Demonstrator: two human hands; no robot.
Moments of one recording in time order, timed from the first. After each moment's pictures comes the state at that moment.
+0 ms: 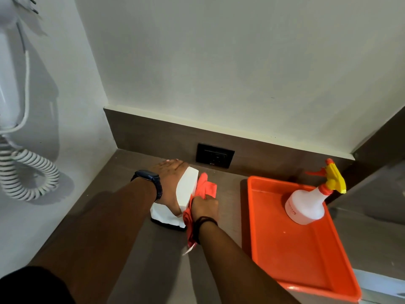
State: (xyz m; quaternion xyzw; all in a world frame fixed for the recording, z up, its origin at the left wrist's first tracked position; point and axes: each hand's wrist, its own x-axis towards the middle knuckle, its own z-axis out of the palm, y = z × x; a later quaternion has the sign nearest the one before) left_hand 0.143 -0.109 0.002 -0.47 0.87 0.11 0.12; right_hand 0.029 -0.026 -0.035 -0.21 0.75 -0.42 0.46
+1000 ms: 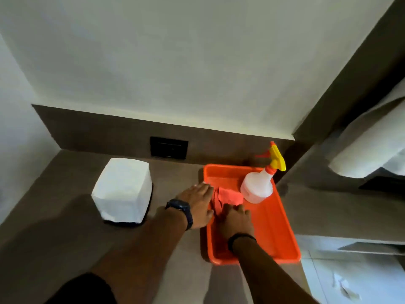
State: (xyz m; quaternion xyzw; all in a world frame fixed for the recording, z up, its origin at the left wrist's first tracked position) left_hand -0.032 -0.032 -0.060 -0.35 0.92 0.15 0.03; right_hand -0.156 0.051 -0.073 -0.49 0.86 0.01 0.18
